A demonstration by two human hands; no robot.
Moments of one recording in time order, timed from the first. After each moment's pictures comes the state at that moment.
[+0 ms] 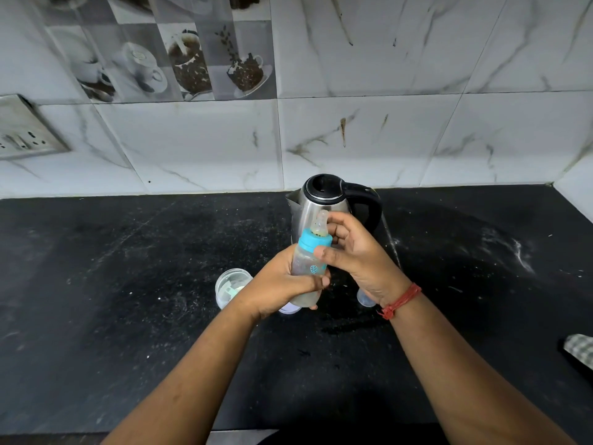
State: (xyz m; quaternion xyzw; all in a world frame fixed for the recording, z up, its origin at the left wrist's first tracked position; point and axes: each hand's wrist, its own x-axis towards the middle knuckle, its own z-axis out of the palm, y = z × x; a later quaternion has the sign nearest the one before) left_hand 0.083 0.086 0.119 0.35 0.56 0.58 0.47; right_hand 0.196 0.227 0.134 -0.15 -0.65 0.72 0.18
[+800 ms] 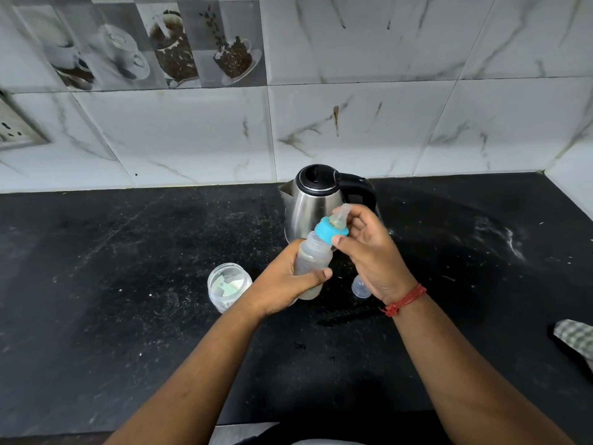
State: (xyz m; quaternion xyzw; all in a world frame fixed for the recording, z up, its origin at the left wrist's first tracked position) left_hand 0.083 0.099 0.088 0.39 0.64 0.52 0.40; right_hand 0.209 0.237 0.120 -0.16 -0.61 0.72 0.28
